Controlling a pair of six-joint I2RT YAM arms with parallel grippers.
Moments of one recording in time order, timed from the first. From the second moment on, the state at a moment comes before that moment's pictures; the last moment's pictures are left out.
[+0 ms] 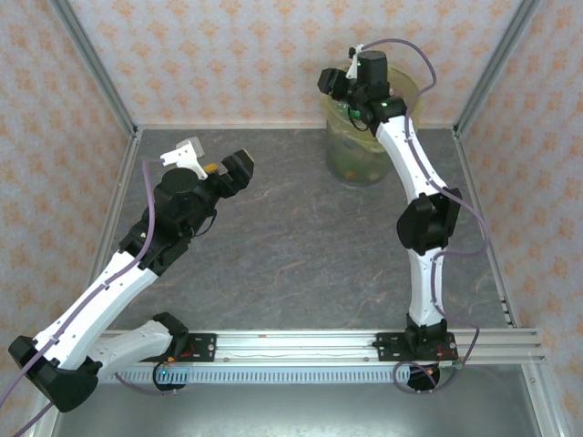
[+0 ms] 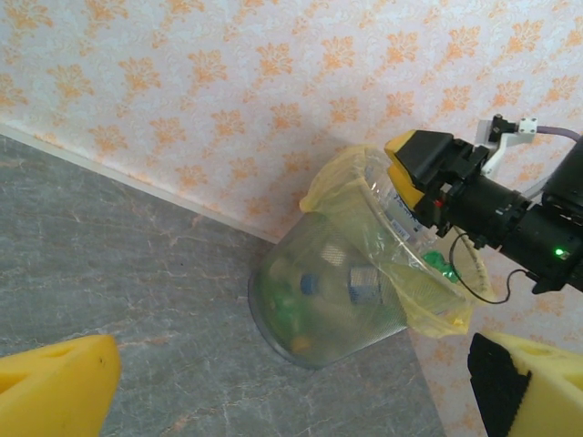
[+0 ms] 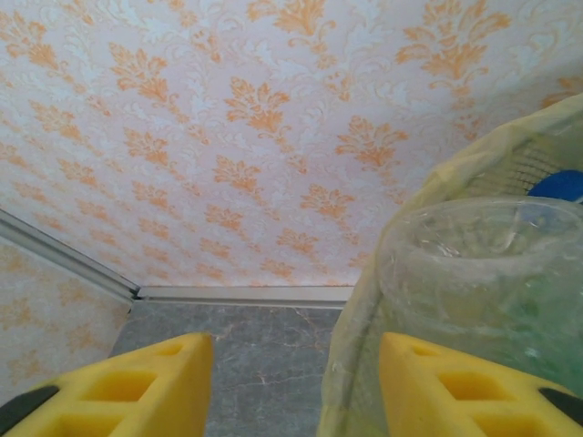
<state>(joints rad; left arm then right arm) -0.53 0.97 1.06 -0.28 -0.28 -0.74 0.29 2.19 2.33 -0.46 -0.20 0.49</state>
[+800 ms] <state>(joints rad) -0.53 0.92 1.06 -0.29 -0.29 -0.74 0.27 2.16 2.34 -0.51 -0.10 0.57</state>
